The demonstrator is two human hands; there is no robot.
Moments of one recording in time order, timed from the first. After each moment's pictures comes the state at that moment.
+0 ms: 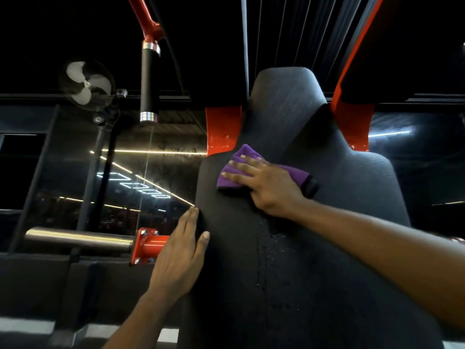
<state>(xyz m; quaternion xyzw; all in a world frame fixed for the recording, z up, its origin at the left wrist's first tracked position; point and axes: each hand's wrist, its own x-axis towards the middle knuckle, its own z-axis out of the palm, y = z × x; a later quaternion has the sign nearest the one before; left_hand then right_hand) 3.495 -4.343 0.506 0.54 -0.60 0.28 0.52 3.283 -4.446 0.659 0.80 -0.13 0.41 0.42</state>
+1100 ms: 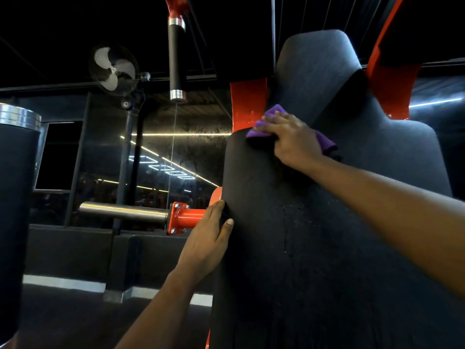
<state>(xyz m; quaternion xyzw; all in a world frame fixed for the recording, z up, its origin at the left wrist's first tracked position) 3.485 -4.314 0.484 0.57 -0.61 0.19 0.51 3.300 -4.437 0.682 0.77 -0.16 0.52 0.34</state>
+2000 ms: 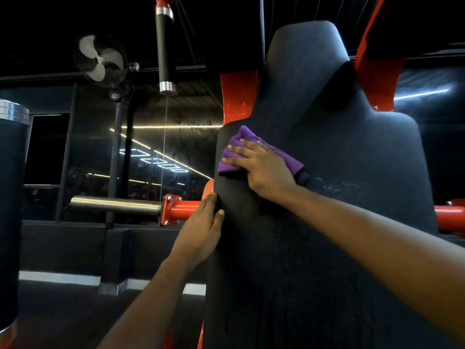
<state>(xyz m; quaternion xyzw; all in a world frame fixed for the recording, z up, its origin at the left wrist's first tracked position) 3.486 -4.316 0.487 0.59 -0.61 0.18 0.50 3.328 -4.420 0.609 0.83 -0.11 0.43 0.35</state>
